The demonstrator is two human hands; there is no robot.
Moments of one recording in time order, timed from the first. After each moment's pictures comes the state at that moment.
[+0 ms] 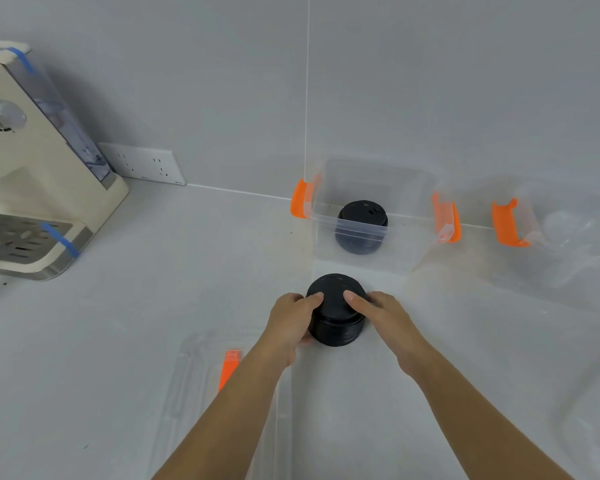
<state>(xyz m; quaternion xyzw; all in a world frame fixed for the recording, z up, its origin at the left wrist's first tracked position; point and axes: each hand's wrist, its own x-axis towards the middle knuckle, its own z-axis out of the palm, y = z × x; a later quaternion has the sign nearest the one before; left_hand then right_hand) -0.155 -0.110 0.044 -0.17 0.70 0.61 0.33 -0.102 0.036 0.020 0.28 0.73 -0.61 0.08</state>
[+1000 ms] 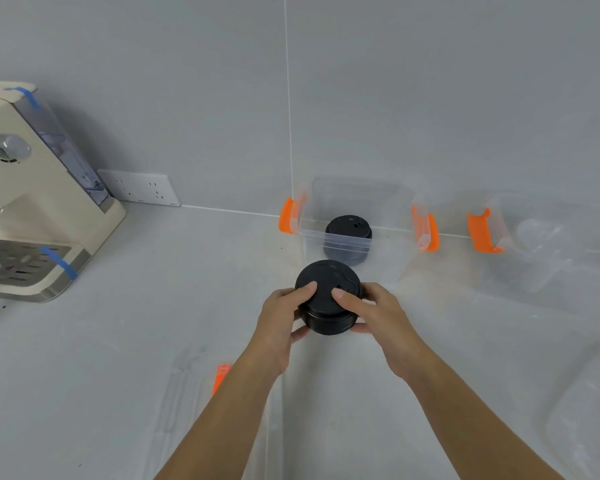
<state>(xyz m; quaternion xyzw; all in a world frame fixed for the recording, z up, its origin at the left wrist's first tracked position) -0.145 -0.110 0.071 -0.12 0.62 0.72 0.29 -0.092 0.026 0.072 0.26 0.68 -0.69 0.01</state>
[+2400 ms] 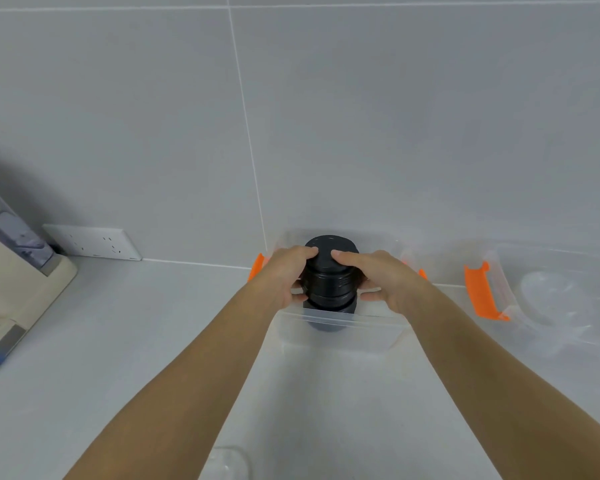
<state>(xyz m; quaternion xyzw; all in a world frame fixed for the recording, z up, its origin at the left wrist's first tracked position) -0.296 -0.004 0.118 -0.09 0.70 0.62 0.34 -0.235 0.128 0.117 0.31 0.70 -0.63 0.09</state>
